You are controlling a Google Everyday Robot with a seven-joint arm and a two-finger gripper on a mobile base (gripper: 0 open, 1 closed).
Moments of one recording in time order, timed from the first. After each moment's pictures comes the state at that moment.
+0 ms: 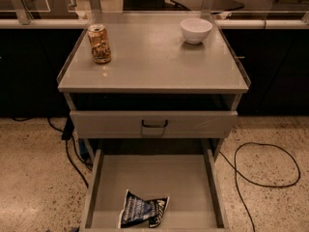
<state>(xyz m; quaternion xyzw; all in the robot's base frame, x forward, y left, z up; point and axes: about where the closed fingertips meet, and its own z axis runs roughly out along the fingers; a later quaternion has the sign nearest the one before) 0.212 0.031 0.597 -0.79 0.45 0.09 0.40</state>
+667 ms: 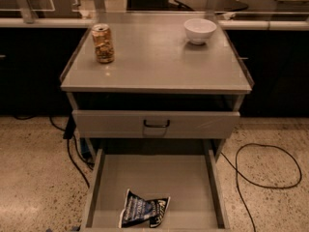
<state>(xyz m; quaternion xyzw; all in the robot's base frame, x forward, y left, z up) 0.149 0.068 0.622 -0.82 0.40 0.11 0.39</state>
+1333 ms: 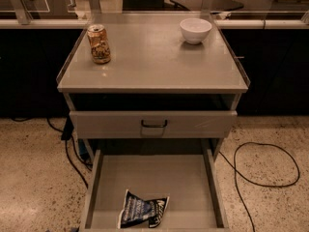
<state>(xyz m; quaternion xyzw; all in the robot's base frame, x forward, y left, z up) 0.150 0.069 0.621 -0.82 0.40 0.11 0.39</state>
